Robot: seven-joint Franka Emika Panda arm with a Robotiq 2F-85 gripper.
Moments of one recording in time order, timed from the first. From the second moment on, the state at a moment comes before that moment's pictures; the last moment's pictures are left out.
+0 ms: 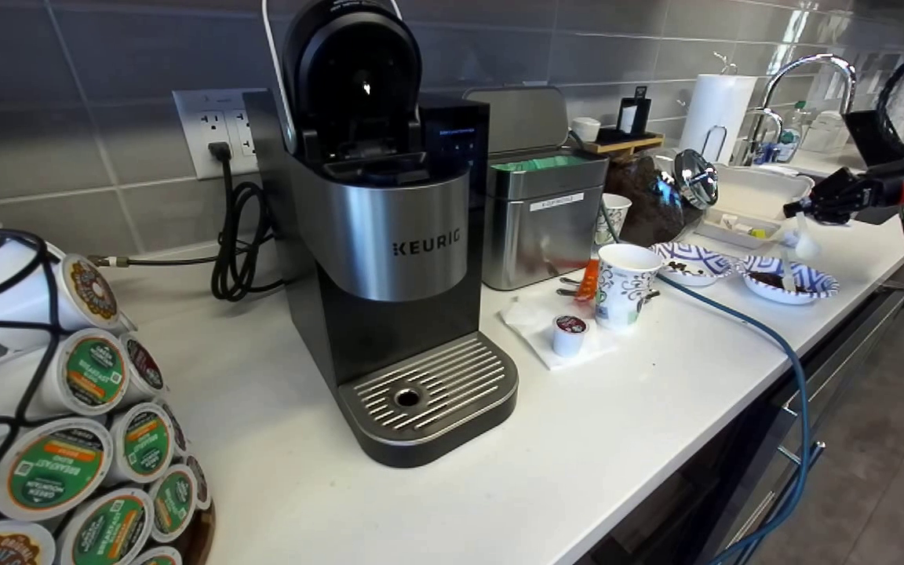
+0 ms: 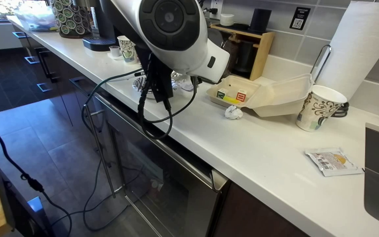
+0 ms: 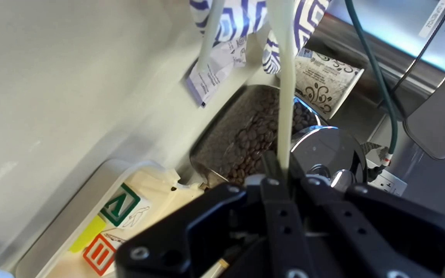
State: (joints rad) arm -0.64 0.49 -0.18 -1.82 1.36 1.93 -1.17
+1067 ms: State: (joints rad) arm -0.48 0.48 -0.22 -1.89 1.51 2.17 -1.18
